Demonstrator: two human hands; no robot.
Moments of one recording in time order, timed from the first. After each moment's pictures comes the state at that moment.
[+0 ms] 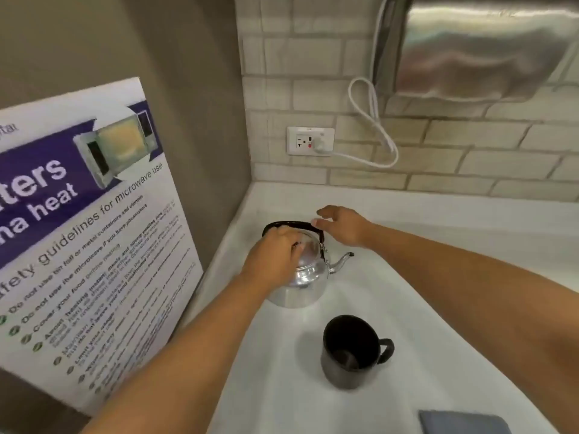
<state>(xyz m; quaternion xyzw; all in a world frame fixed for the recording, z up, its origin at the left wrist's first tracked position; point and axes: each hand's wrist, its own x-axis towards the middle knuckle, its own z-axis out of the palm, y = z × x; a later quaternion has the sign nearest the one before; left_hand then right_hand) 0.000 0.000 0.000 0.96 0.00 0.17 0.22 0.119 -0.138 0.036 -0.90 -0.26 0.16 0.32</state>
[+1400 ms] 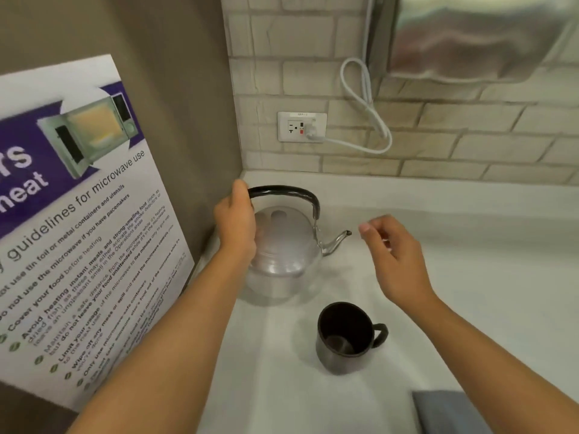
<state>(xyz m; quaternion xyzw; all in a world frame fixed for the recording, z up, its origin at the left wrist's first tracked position) 0.005 0.009 0.044 0.55 0.29 0.33 0.71 0.014 -0.219 0.021 -0.81 -0.20 -0.12 0.54</state>
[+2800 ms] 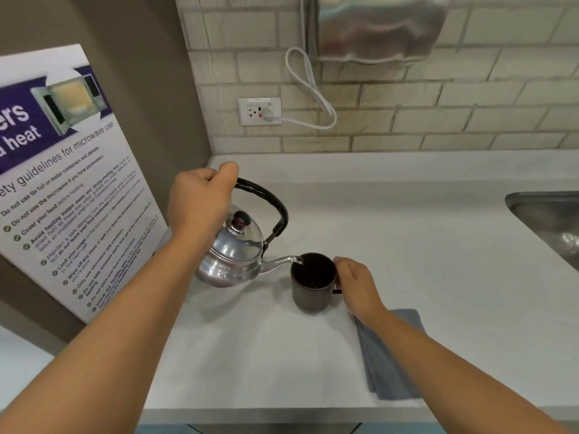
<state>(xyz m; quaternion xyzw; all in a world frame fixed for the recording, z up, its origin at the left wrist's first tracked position) -0.101 -0.055 0.085 0.78 0.19 0.35 0.49 -0.054 -0.285 -0.082 -0.77 -0.10 0.04 0.63</state>
